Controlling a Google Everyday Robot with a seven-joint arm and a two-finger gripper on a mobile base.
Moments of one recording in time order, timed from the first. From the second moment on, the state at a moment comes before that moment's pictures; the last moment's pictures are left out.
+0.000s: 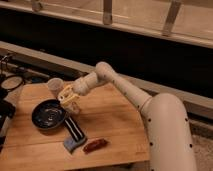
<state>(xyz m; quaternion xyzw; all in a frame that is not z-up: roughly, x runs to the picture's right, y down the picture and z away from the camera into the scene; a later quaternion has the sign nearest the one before) -0.217 0.053 0.748 -0.34 -0.63 -0.02 0.69</state>
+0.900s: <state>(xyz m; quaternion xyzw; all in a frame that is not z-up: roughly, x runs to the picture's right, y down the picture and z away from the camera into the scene) -0.179 0.019 0.773 -0.34 -0.66 0.06 0.67</state>
